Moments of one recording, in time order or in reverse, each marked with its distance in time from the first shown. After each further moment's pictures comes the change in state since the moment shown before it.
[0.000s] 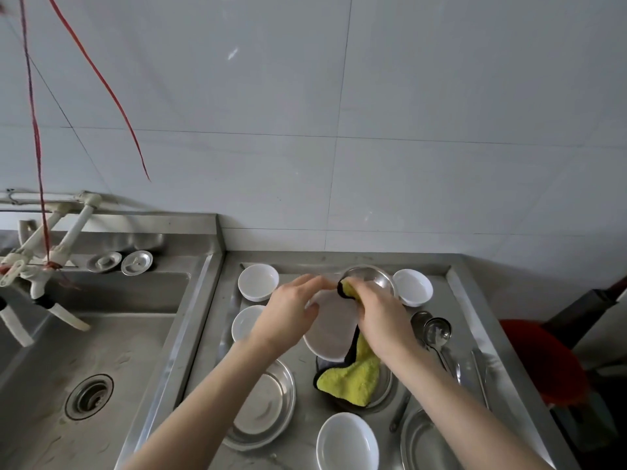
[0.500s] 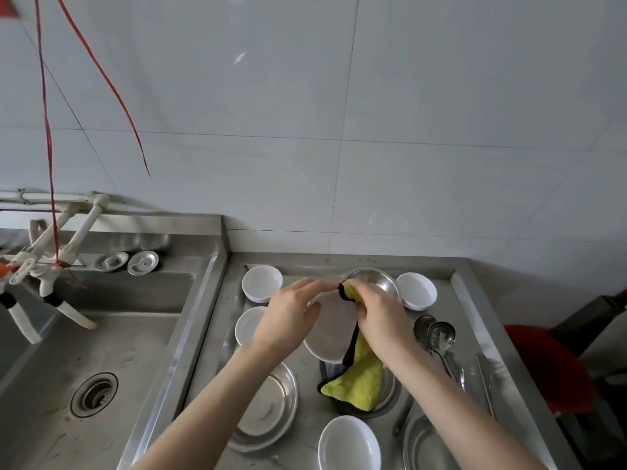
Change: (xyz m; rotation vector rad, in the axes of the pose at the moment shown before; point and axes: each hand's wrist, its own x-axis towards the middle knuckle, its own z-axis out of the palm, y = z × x) left_hand -0.006 0.003 0.000 -0.036 0.065 -0.034; right_hand 0.002 -0.004 -0.001 0.063 0.030 -0.022
